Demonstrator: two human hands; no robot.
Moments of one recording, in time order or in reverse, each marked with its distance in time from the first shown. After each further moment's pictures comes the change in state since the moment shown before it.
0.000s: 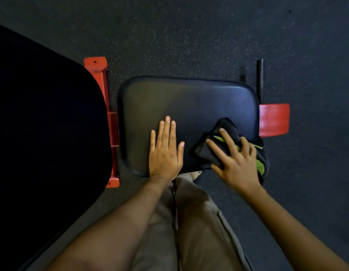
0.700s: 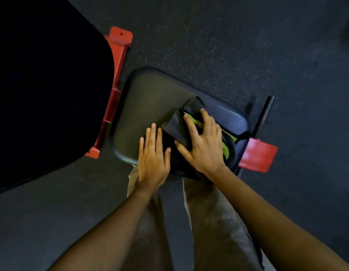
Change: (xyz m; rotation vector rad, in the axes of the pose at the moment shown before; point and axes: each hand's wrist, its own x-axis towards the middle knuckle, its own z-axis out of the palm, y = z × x) left_hand -0.018 0.050 0.004 -0.122 0.074 -0.433; right_hand 0.101 0.006 -0.024 0.211 -0.139 -0.243
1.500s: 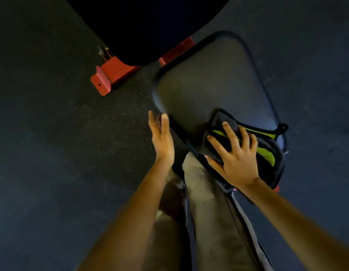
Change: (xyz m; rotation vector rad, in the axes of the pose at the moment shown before) left_hand -0.044 0.020 0.011 -1.526 0.575 -1.167; right_hand -0.027 0.043 0.011 -0.341 -0.012 -0.806
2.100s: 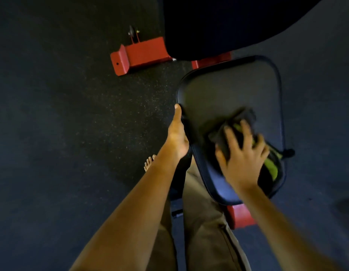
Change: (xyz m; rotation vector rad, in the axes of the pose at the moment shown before) left_hand 0.022 0.016 0.011 -0.544 -0.163 -0.414; right_hand 0.048 0.000 0.000 -0.029 0.046 0.090
